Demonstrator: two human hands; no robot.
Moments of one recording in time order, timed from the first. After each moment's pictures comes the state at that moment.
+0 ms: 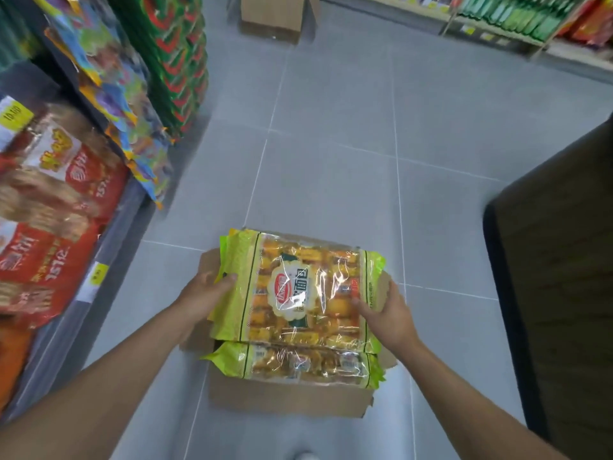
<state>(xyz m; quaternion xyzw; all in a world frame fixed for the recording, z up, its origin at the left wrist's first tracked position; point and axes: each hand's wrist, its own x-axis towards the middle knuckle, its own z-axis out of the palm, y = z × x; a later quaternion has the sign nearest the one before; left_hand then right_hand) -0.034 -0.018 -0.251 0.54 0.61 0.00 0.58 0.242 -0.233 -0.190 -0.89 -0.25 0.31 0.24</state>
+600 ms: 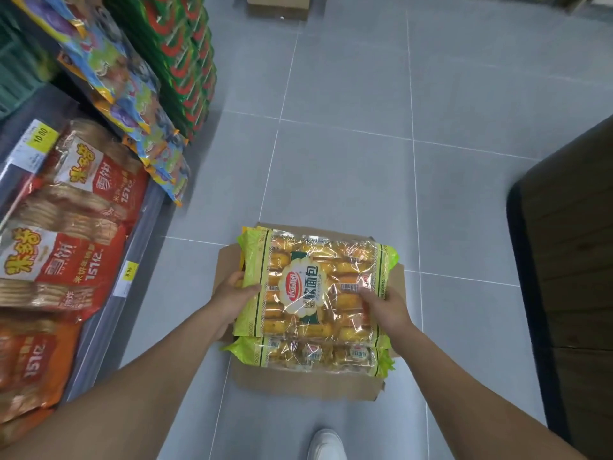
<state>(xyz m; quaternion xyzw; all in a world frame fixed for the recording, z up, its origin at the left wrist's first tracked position) -0.002 -0.043 -0.210 0.44 0.63 0.01 0.64 0.242 -0.215 -0.188 -0.83 -0.05 0.45 0.33</state>
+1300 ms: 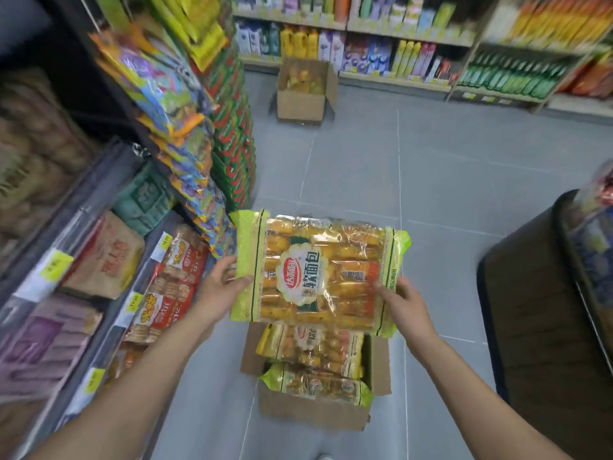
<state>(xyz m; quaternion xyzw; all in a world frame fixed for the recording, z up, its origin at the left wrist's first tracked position) -0.031 -0.005 0.162 0.54 0.56 0.20 0.60 0.248 -0.184 0.171 -0.76 -0.19 0.39 0.48</state>
